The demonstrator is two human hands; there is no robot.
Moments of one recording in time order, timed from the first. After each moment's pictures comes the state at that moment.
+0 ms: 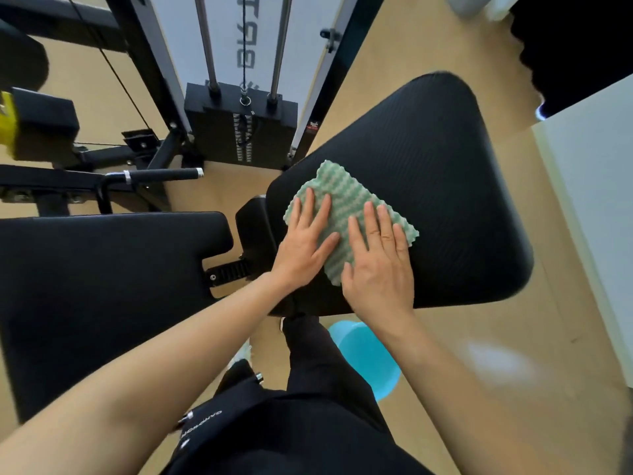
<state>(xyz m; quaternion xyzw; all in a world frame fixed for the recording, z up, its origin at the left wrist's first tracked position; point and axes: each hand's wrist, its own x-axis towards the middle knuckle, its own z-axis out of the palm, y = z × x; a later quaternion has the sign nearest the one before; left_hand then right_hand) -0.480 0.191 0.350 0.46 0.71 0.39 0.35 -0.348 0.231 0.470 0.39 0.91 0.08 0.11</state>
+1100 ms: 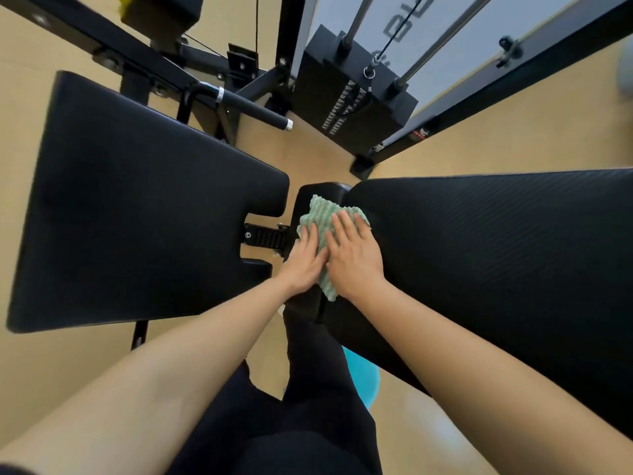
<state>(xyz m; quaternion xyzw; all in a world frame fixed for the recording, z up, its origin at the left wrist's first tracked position) -0.495 0.136 0.201 0.15 0.75 0.39 0.52 -0.471 0.246 0.330 -0.02 0.88 0.22 0.42</state>
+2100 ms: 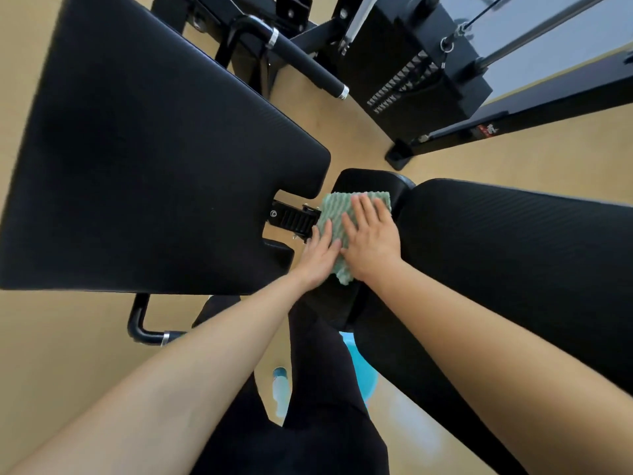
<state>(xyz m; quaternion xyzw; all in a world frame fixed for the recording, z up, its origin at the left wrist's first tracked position) -0.487 0.115 0.147 -0.02 0.69 0.44 0.57 -0.513 0.227 0.255 -0.09 0.83 0.29 0.47</state>
